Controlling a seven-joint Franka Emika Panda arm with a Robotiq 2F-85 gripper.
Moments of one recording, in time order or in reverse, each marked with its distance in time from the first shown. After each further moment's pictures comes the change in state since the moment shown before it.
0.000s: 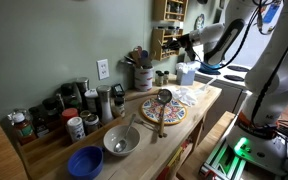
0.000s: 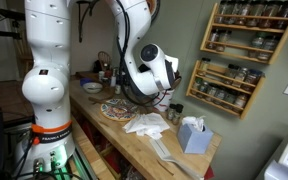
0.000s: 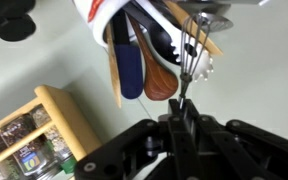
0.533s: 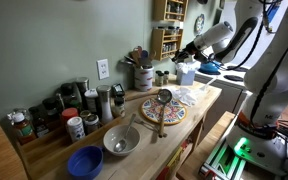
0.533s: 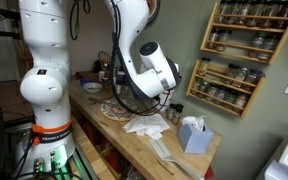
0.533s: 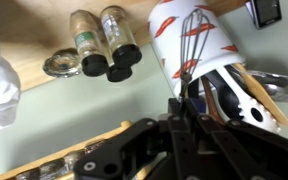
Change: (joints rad) arm -0.039 -0.052 -0.072 -0.007 -0.320 -0.253 0.069
